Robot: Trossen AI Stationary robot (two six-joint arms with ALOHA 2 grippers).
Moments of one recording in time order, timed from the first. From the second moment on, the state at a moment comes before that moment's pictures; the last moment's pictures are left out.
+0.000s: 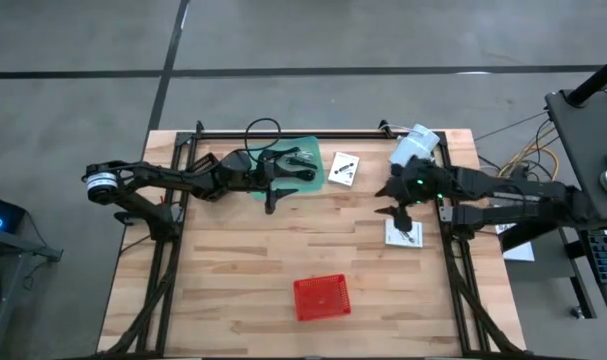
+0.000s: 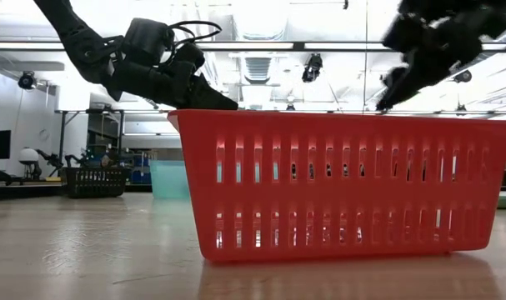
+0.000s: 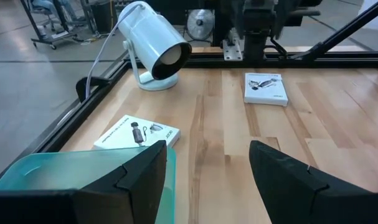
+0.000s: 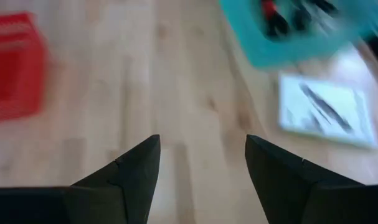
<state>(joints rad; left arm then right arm) 0.35 1.43 0.57 0.65 0.22 0.11 -0.26 0.86 0.61 -0.51 -0.16 -0.10</state>
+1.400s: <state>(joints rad) 0.35 1.43 0.57 0.66 0.22 0.12 -0.22 1.23 0.79 -1.03 0.11 0.72</state>
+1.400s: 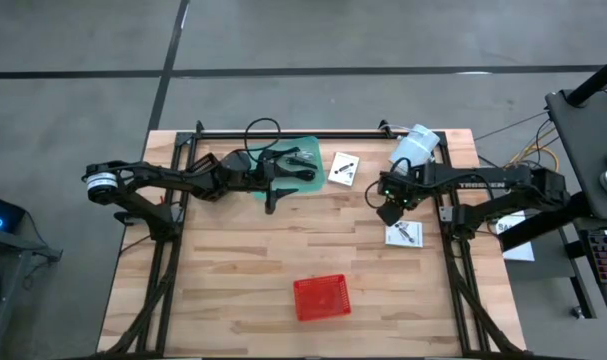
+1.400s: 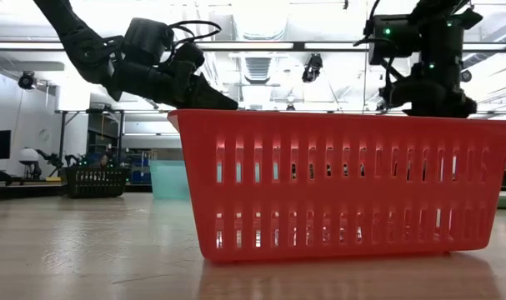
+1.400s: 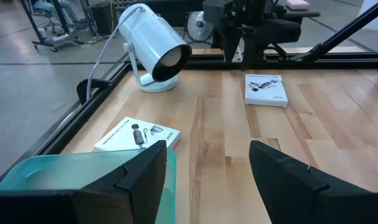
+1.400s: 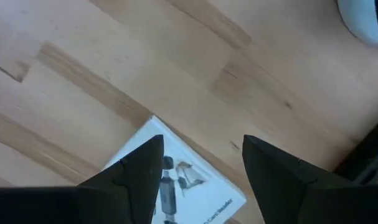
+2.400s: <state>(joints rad) 0.35 1.43 0.57 0.67 0.22 0.17 -0.15 1.21 0.71 -1.19 -0.02 0.73</state>
